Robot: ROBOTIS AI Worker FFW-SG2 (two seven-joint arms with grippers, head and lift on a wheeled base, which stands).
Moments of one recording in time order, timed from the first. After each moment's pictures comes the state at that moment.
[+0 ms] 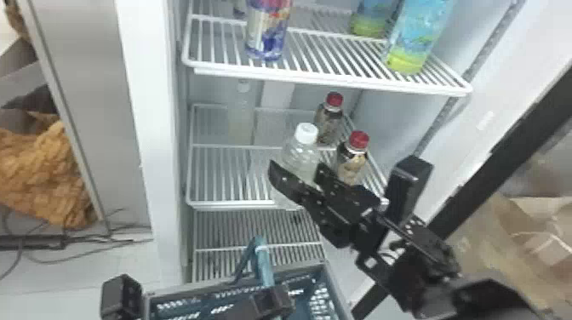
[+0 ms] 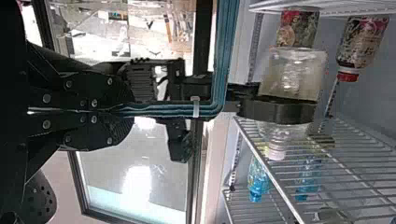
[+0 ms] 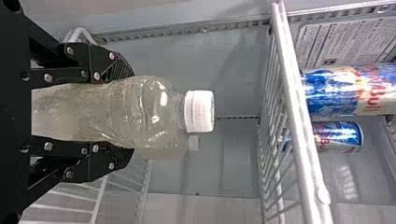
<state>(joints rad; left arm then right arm) 0.29 0.20 -0.18 -1.79 1.67 1.14 -0.48 0.38 -0.17 -0.05 -2.33 -0.17 0.48 0.44</state>
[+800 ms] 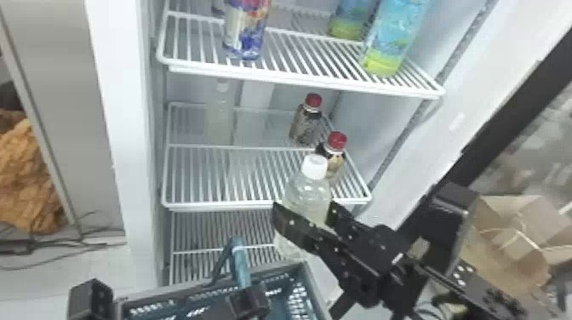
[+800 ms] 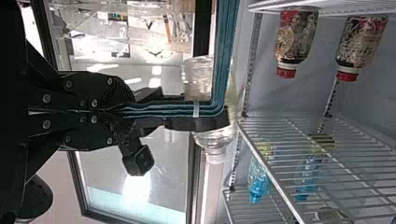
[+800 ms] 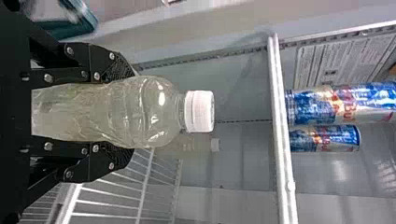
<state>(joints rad) 0.29 0.20 -0.18 -1.79 1.67 1.13 -0.48 0.66 -0.14 -0.17 -2.74 -0.19 0.78 0.47</state>
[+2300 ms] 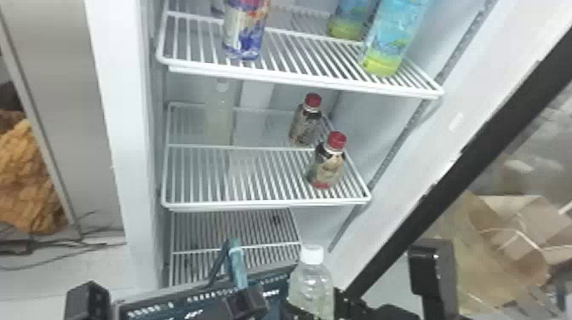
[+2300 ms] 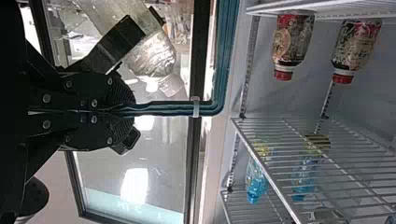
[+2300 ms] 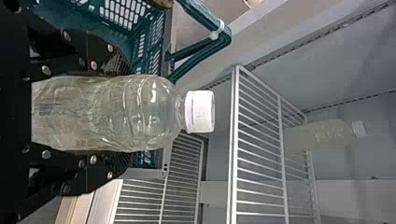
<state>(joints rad) 0.30 0.20 -0.17 -1.79 1.66 1.13 -0.48 0.75 -0.12 -0.23 -2.88 -0.28 1.30 0.39</state>
